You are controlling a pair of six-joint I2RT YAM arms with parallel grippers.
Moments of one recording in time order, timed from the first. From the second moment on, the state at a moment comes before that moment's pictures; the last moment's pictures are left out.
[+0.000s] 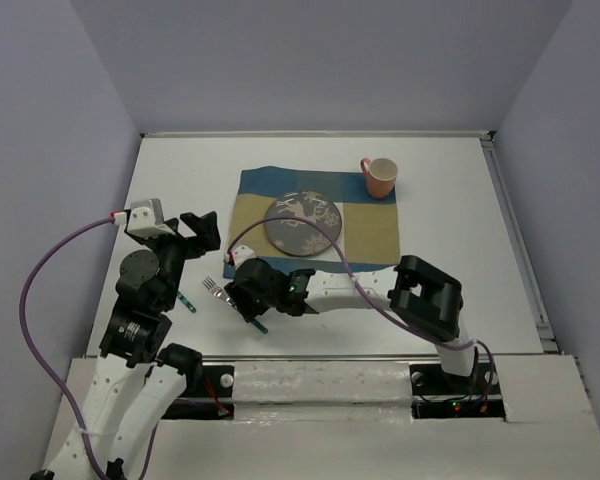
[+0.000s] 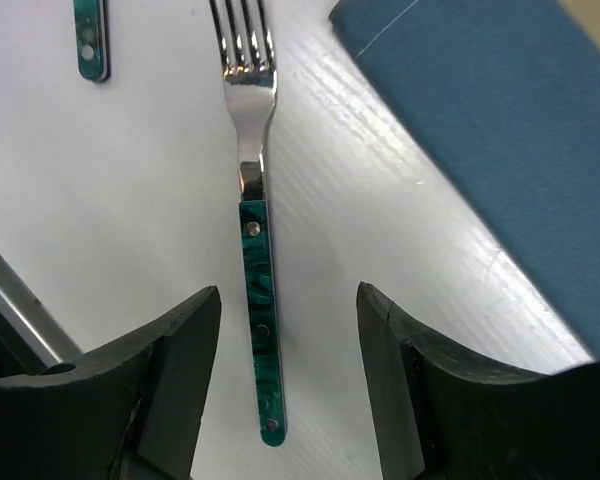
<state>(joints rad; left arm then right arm) -0.34 0.49 0.70 -0.23 -0.27 -0.34 1.21 1.98 1.36 -0.12 0.18 0.42</state>
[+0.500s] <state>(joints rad) -0.34 0.44 0.70 -0.24 -0.27 -0.34 1.28 2.13 1.52 -0.26 0.28 0.37</state>
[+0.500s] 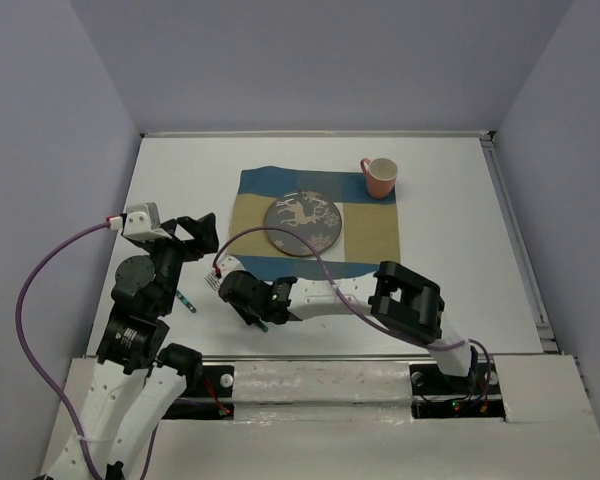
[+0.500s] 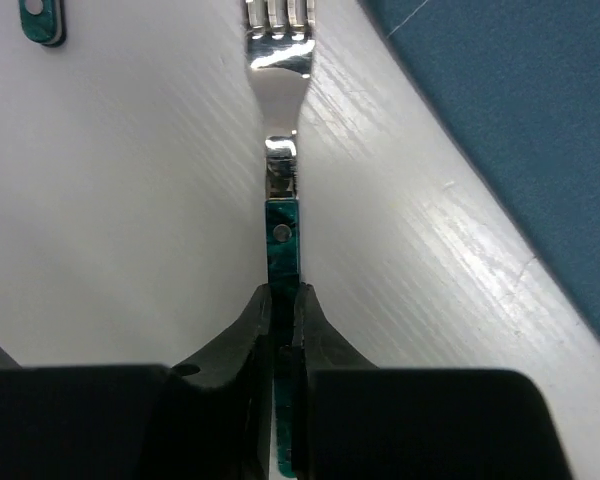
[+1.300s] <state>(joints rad) -0.41 0.41 0.70 -0.24 -0.29 -0.34 1.00 2.18 1.91 -0.28 0.64 0.79</state>
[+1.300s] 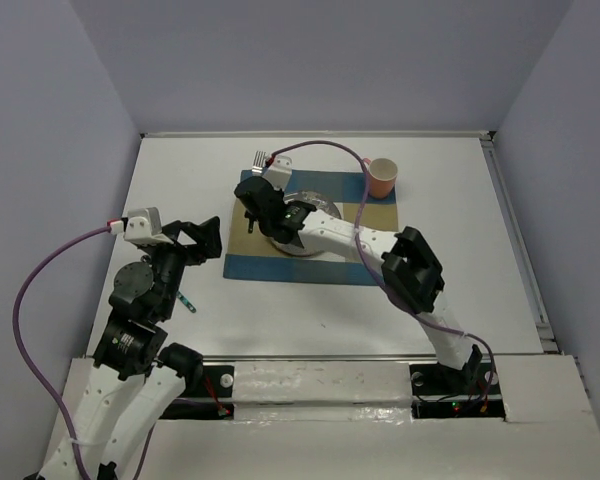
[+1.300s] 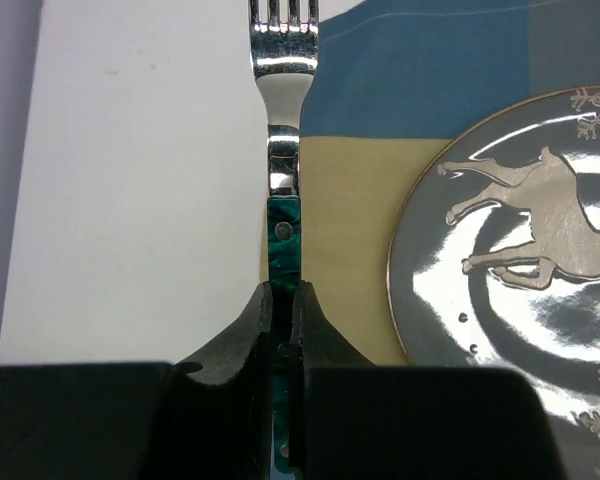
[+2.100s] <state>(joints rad) -0.48 0.40 0.70 -0.25 -0.31 -0.35 0.96 2.51 2.12 -0.35 0.57 0.93</state>
